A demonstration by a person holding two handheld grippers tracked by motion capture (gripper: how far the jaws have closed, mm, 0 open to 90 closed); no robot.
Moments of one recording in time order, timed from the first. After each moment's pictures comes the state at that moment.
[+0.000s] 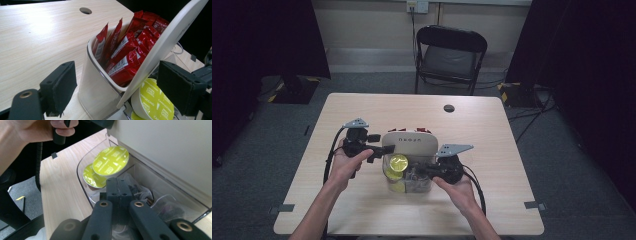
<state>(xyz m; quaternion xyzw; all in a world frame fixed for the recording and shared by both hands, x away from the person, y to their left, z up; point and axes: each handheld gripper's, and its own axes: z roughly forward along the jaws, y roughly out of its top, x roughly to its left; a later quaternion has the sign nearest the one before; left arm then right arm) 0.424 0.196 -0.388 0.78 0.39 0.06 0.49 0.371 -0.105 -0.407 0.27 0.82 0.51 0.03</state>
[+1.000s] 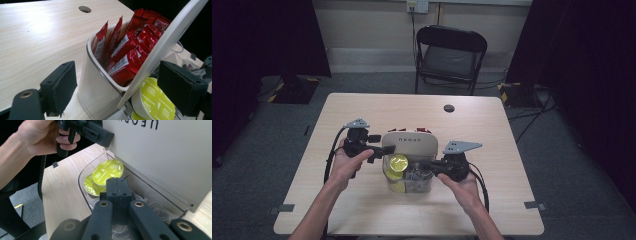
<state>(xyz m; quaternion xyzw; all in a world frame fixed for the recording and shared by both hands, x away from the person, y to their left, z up) 0.425 0.195 -0.390 0.78 0.39 0.06 0.49 0.369 -0.118 -0.393 0.28 0.80 0.53 0.04</state>
